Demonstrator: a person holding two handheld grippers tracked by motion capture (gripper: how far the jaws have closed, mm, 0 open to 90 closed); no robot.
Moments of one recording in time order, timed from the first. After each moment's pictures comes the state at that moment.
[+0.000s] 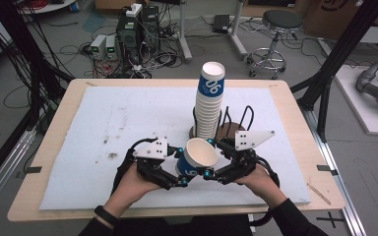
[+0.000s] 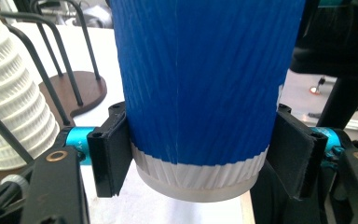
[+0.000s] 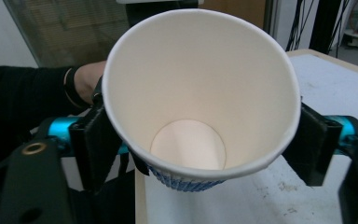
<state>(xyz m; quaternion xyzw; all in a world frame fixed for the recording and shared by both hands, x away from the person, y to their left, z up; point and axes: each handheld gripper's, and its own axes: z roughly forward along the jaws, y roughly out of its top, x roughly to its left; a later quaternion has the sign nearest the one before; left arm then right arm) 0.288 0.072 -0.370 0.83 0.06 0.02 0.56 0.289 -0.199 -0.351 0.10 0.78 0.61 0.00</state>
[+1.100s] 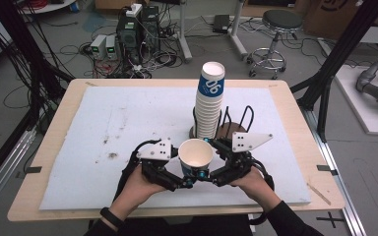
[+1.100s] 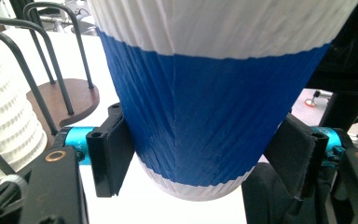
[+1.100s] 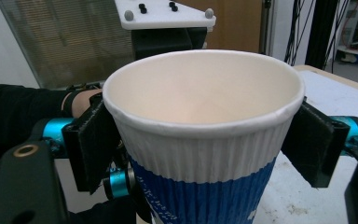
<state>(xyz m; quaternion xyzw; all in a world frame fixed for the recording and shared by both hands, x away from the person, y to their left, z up) 0.286 0.063 -0.374 0.81 0.07 0.01 0.58 0.282 -0.187 -0.351 0.11 0.76 0.64 0.01</state>
